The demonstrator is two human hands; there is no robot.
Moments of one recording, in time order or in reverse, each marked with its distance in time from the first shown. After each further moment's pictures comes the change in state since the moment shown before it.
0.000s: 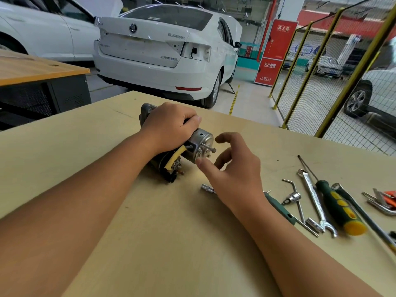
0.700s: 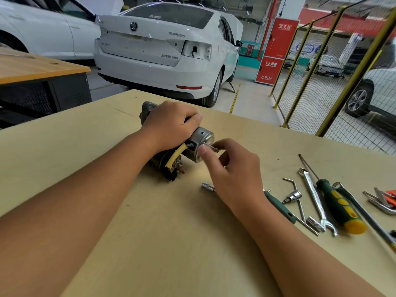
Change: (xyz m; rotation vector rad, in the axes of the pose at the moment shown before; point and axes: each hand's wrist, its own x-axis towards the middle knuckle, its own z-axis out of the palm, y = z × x) left_hand 0.001 -0.002 0.000 0.006 0.000 -0.003; right_hand 0.000 -0.002 0.002 -0.041 0.005 -0.004
